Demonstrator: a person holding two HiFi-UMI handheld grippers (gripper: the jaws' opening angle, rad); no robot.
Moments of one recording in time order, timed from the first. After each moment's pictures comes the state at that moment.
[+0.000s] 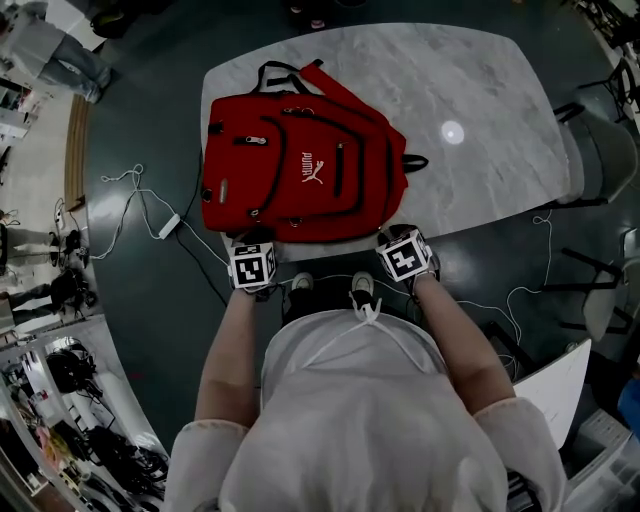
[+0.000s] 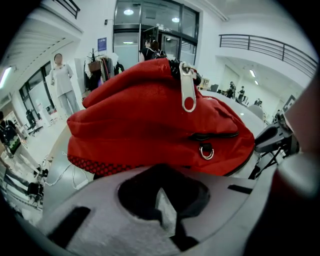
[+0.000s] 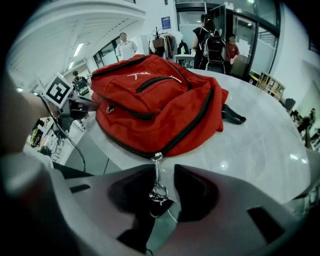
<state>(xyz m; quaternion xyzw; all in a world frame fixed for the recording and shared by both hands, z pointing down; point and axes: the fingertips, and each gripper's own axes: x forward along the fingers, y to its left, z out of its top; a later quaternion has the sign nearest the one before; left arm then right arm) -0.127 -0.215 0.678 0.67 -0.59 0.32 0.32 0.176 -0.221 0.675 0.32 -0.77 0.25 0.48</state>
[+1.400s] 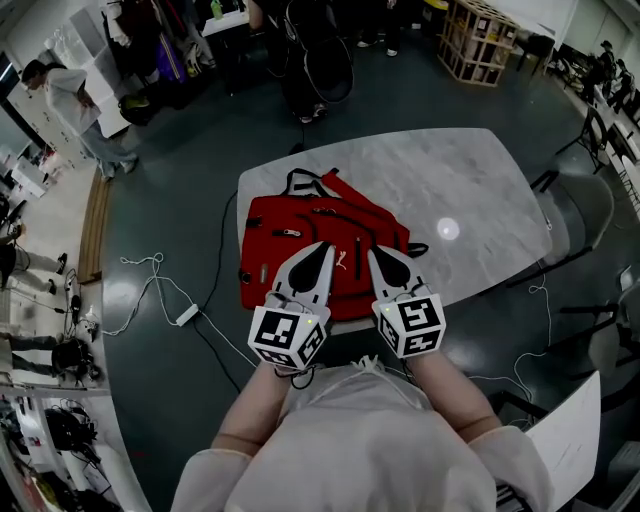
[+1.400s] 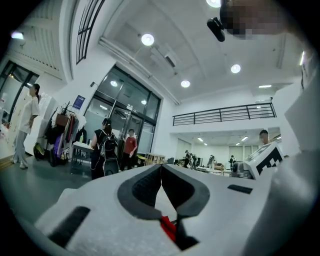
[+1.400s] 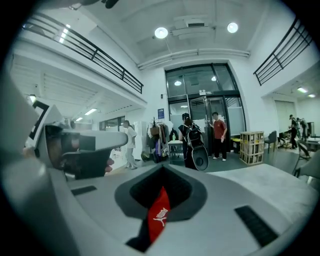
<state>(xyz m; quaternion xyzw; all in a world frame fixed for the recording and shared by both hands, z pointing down) -0.005 -0.275 0.304 0.87 -0.48 -0.05 0.06 0.071 -0.284 0.350 0.48 -0.87 0.07 0.07</state>
